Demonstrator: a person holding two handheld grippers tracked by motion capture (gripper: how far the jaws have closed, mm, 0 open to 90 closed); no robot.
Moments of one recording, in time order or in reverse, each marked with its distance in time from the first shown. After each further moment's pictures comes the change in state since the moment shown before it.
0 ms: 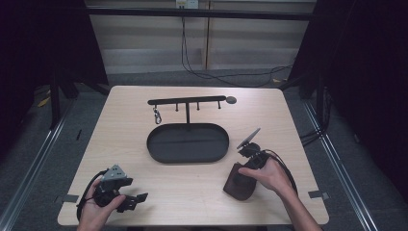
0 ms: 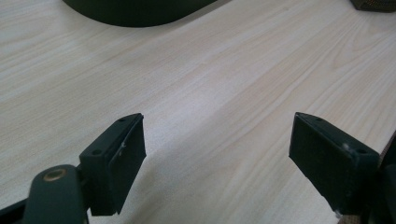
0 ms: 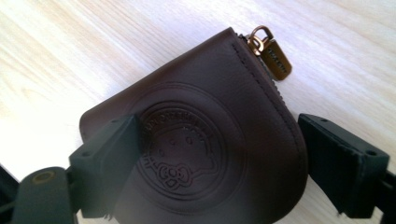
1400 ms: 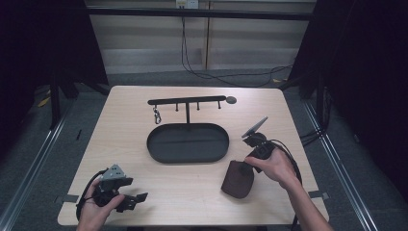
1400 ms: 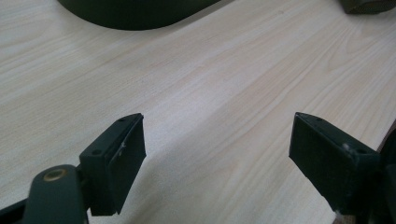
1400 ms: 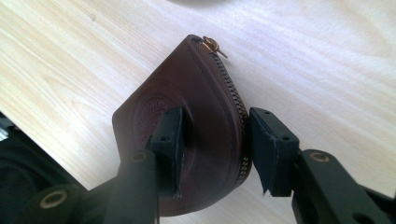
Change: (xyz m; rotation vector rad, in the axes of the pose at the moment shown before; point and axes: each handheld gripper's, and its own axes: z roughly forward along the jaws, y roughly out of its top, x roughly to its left) left arm 0.001 0.000 -0.001 -0.006 -0.016 0.002; right arm -0.001 0.009 -0.041 -0.024 0.018 0.052
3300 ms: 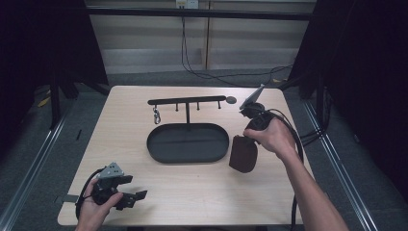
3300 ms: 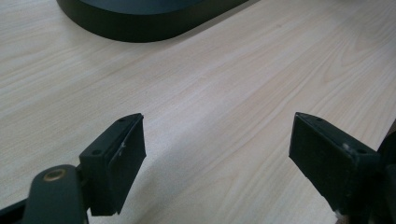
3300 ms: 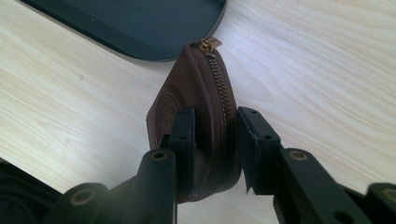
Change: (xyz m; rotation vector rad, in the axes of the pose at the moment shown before) left arm 0.003 0.003 -0.002 -0.036 -0.006 -0.014; right arm 0.013 0.055 -0.067 -0.007 -0.198 0.027
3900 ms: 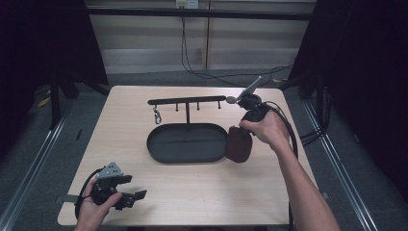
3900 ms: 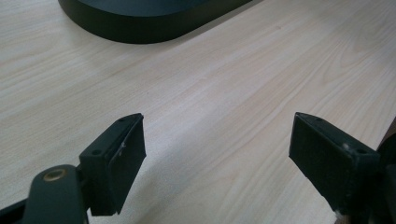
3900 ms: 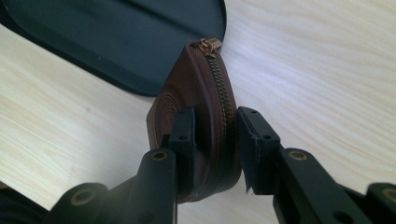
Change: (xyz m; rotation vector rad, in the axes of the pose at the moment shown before) left arm 0.001 0.000 -0.002 -0.007 -0.002 0.001; right arm -0.003 0.022 -0.005 -0.068 0.006 0.013
